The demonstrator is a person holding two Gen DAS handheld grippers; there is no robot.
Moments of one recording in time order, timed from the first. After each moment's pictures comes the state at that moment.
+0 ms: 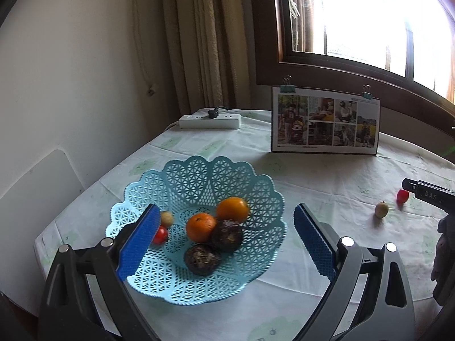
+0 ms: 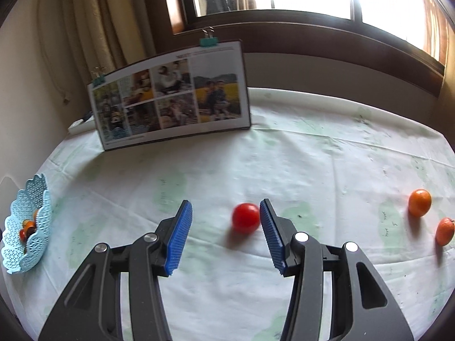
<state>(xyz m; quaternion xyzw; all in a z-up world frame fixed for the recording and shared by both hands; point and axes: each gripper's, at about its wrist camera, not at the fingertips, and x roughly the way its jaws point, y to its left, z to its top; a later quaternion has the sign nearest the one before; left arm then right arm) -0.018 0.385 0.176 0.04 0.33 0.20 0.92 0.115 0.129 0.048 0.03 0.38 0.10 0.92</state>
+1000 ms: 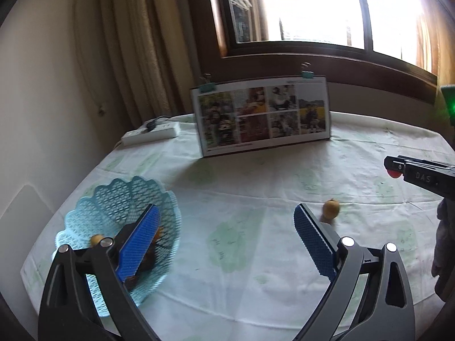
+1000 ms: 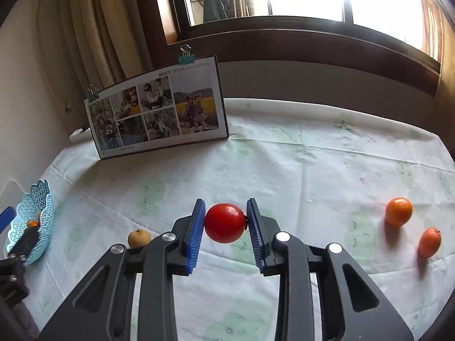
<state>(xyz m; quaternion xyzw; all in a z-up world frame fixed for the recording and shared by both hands) 0.035 0.293 0.156 0.09 0.35 0.11 0.92 0.104 0.084 0.059 0.04 0.36 0.11 0.93</state>
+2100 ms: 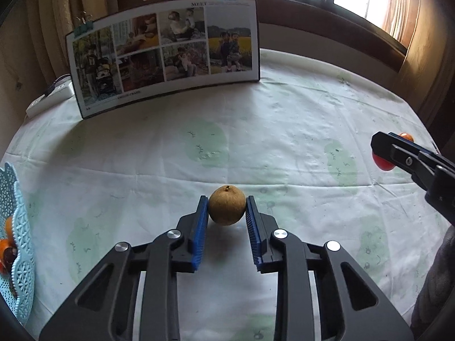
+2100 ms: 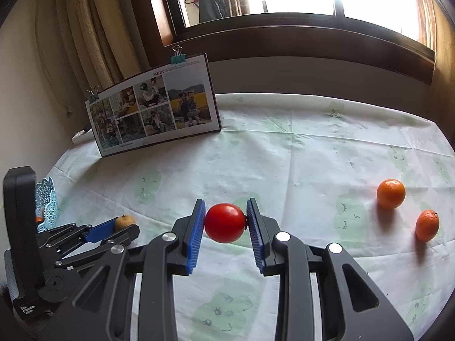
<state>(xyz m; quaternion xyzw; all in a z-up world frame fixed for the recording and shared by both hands) 0.111 0.232 0.075 0.04 0.48 -0.02 0.88 0.088 0.067 0.055 0.06 0.37 0.12 0.92</state>
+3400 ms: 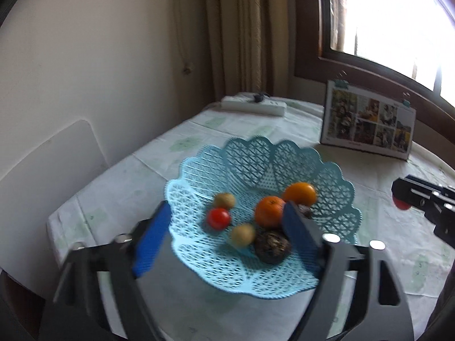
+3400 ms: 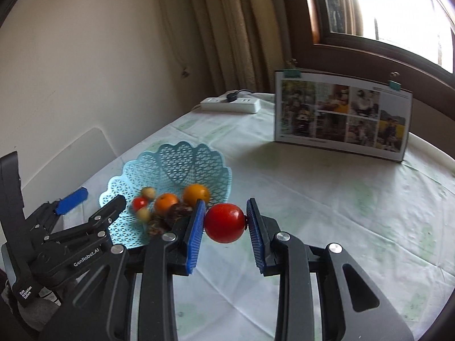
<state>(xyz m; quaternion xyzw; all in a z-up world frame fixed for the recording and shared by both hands) -0.050 0.460 0.172 0.00 0.33 0.27 0.90 0.013 0.309 0.100 -0.02 0.34 0.34 0.87</state>
